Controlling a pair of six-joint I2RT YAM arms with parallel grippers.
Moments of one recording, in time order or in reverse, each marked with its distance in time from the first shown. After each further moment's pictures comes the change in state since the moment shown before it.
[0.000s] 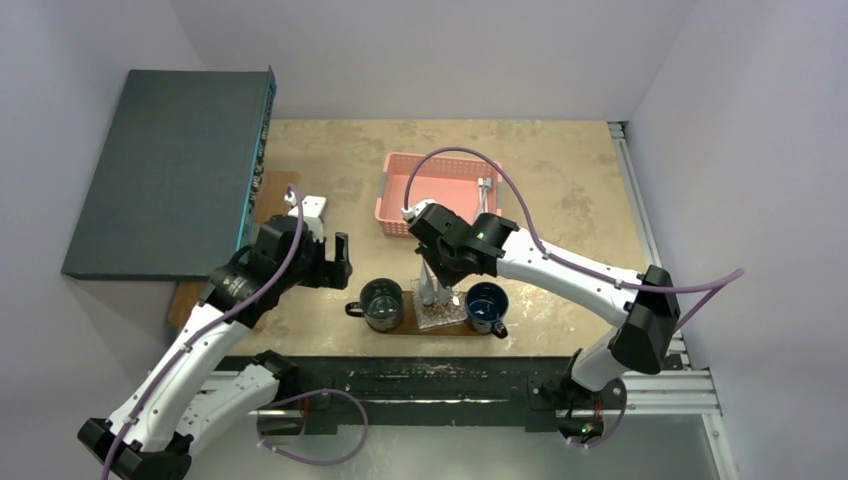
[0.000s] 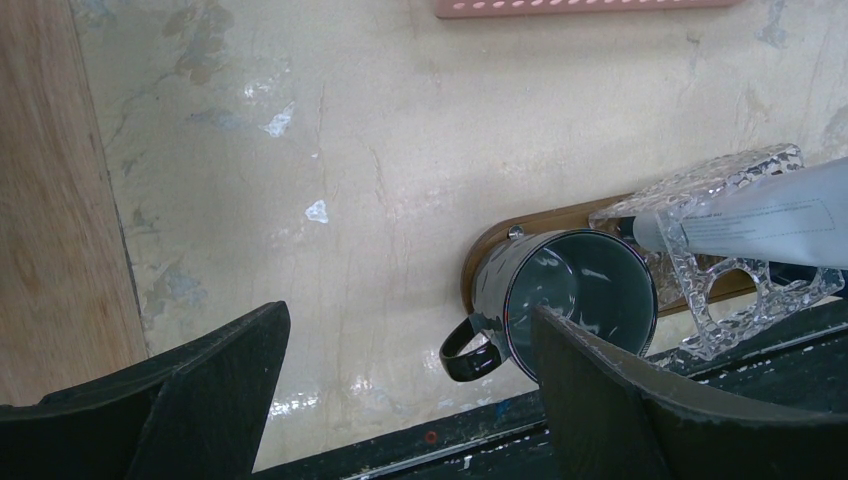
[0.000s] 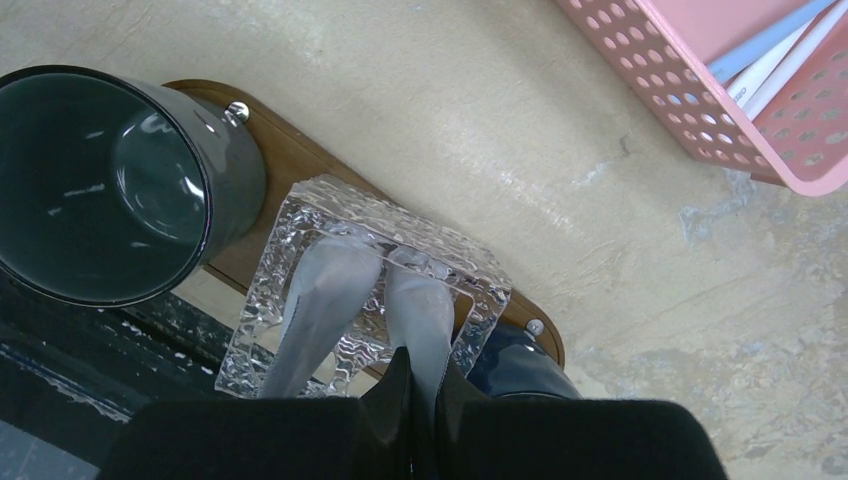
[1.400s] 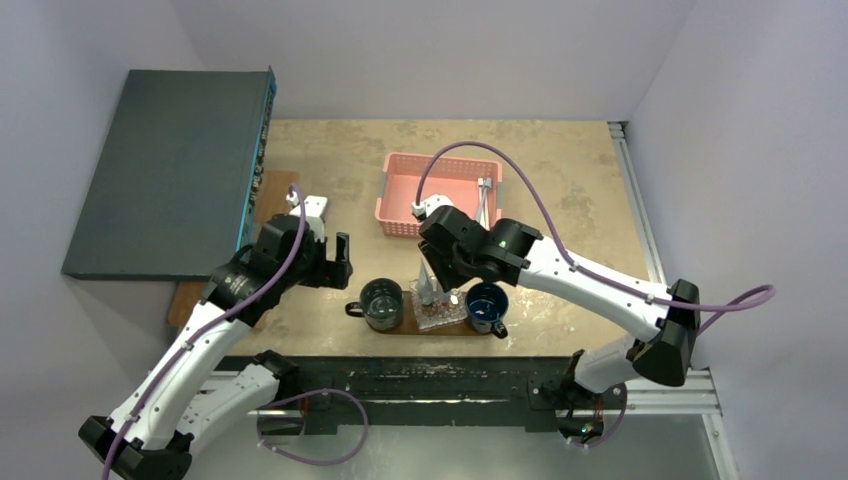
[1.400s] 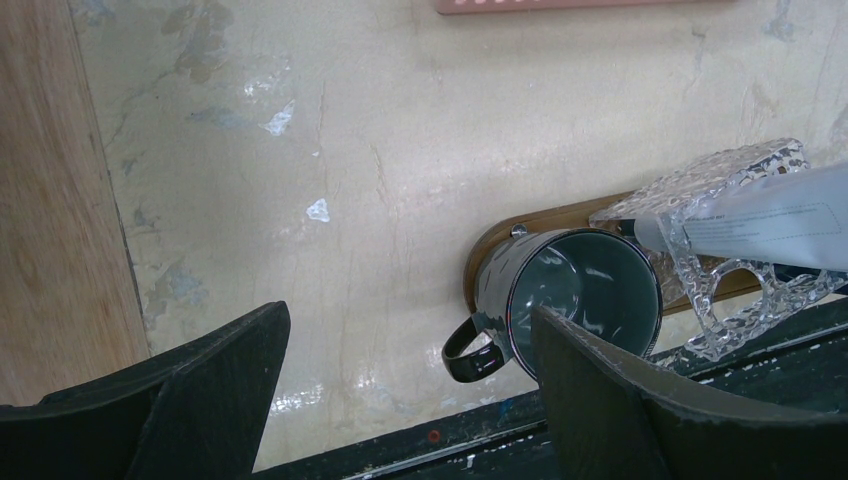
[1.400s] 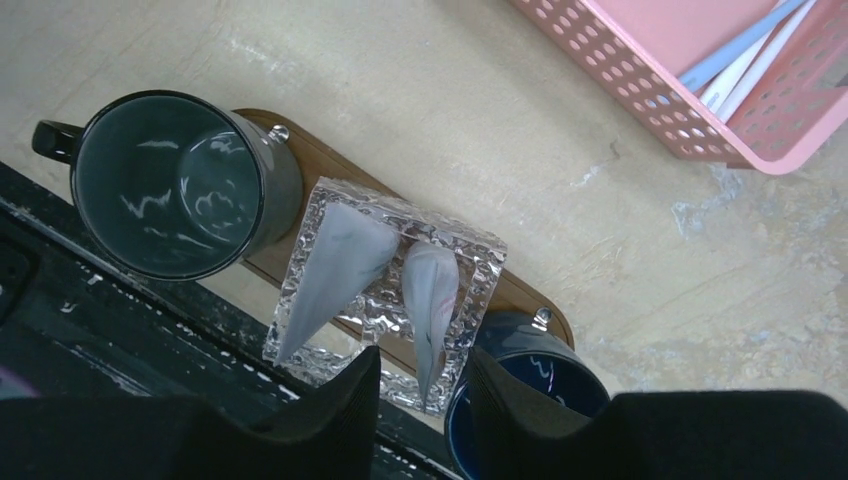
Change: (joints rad) left arm 0.000 0.011 0.000 0.000 0.001 0.007; right arm 0.037 -0.095 -0.012 0.003 0.039 0.067
